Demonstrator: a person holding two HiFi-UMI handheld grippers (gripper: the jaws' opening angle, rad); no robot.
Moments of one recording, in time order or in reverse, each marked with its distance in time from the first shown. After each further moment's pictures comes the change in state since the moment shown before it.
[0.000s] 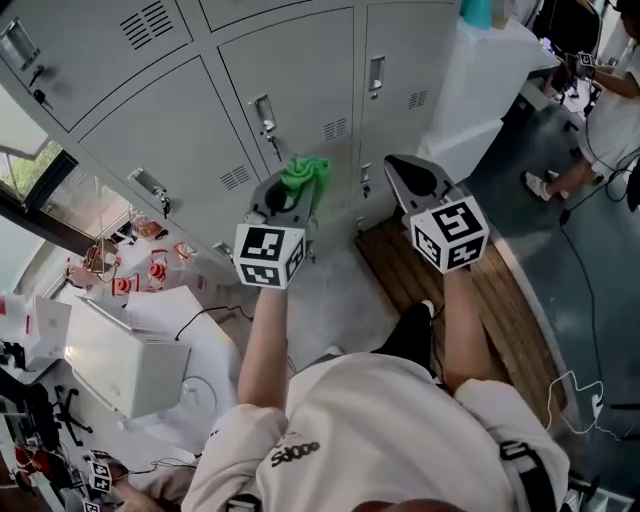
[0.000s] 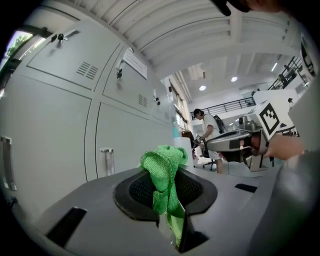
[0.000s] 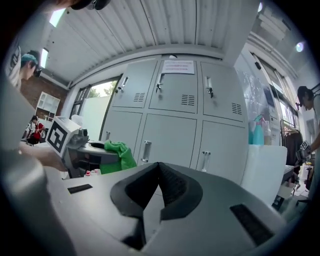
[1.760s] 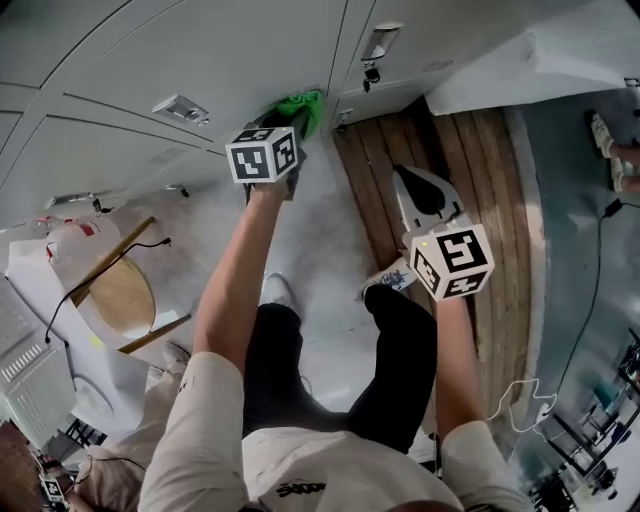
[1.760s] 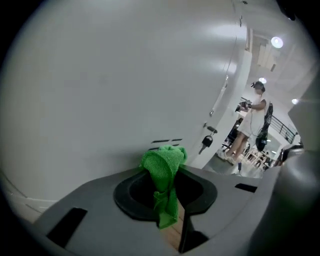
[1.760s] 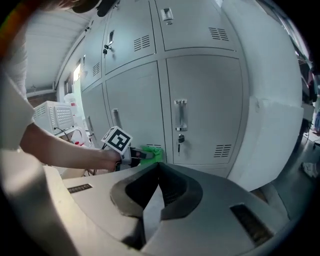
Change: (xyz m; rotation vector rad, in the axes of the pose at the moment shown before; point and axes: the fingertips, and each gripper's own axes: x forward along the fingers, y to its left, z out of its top) left arm 0.253 0.001 -0.650 -0.608 0.509 0.119; right arm 0.101 -0.036 -0.564 0.247 0.452 0.144
